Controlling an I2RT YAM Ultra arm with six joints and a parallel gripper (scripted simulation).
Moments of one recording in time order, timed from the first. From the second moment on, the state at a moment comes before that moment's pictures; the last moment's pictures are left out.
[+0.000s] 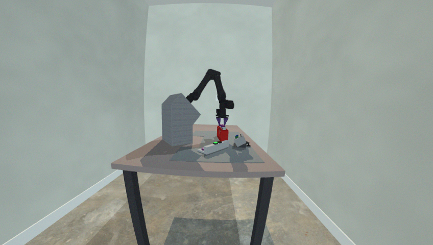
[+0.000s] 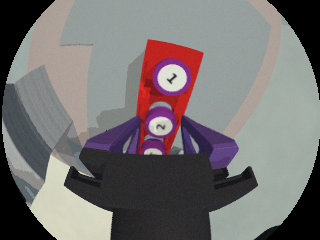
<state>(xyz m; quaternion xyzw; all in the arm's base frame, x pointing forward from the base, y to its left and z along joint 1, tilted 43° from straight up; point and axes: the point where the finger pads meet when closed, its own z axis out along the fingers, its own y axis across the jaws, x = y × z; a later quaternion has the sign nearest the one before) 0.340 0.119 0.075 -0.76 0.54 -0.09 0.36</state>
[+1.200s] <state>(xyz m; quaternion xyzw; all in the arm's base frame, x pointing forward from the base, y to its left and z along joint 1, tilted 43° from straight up) 0.340 0.119 0.075 -0.66 0.66 -0.03 0.37</state>
